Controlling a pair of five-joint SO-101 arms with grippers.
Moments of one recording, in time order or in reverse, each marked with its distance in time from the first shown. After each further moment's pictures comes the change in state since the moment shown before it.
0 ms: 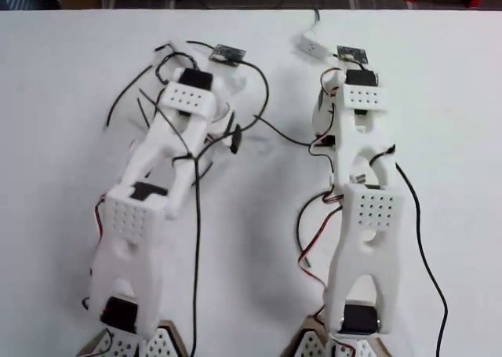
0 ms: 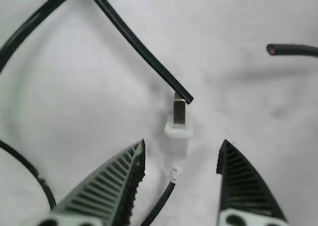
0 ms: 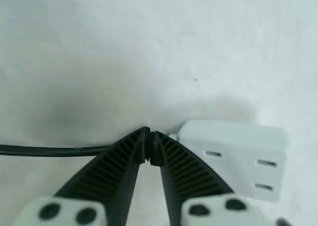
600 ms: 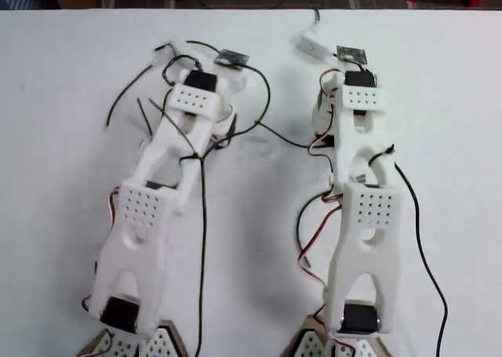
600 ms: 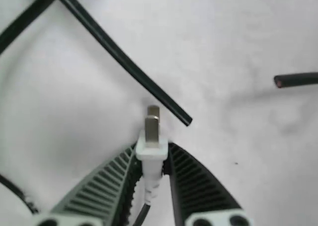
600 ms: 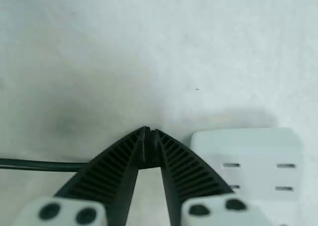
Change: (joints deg) left arm -0.1 10.0 -12.1 4.2 -0.4; right arm 0.0 0.5 -0.1 -1.3 0.0
